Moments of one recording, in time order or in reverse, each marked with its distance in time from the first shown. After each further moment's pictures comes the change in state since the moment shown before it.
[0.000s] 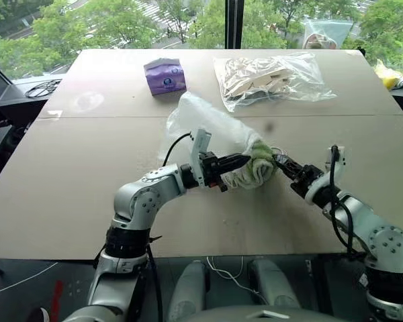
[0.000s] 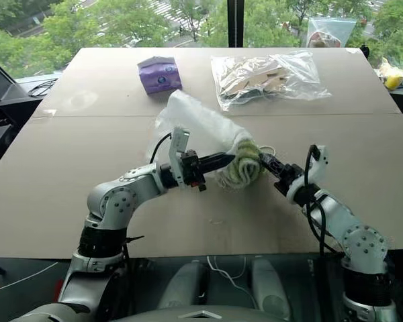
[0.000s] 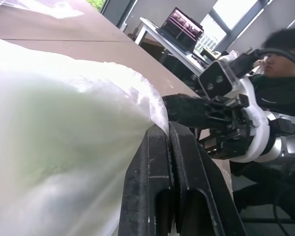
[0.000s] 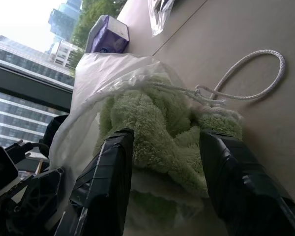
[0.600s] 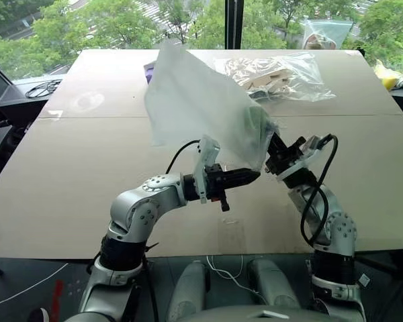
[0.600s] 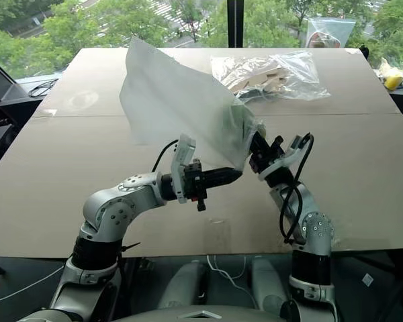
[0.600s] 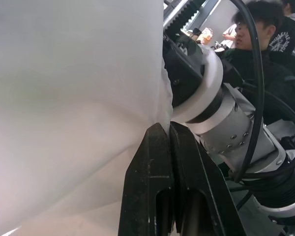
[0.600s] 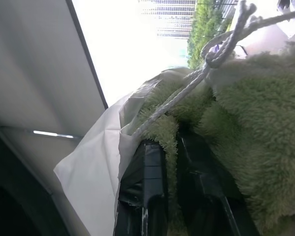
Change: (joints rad) left arm 0.066 0.029 -0.089 -0.138 -0.013 0.022 -0.055; right arm -0.204 0.514 0.003 0.199 0.111 -0.186 -0.049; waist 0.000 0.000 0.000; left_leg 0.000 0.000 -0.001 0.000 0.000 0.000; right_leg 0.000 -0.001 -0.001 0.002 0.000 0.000
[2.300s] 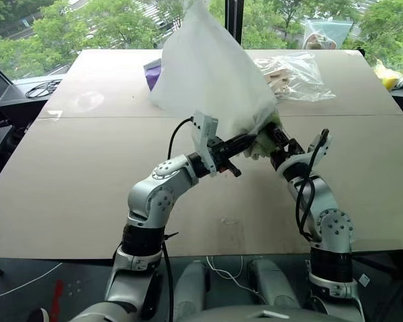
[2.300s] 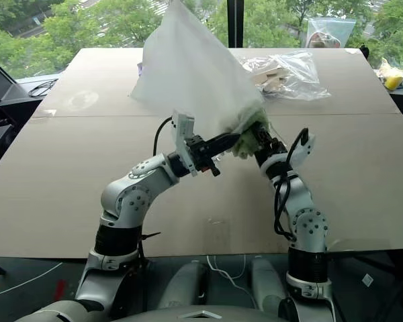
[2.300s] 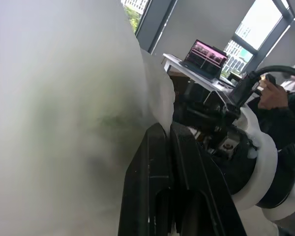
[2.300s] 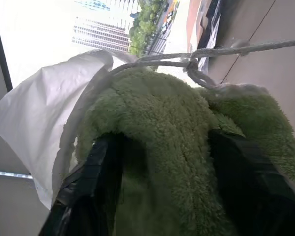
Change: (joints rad) left arm -0.084 -0.147 0.047 0.095 0.129 -0.145 0.175; right arm 0.009 -0.037 0.064 -0.053 -0.296 -0.110 -0.077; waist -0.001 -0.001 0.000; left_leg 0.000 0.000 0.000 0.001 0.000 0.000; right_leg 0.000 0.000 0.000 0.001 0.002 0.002
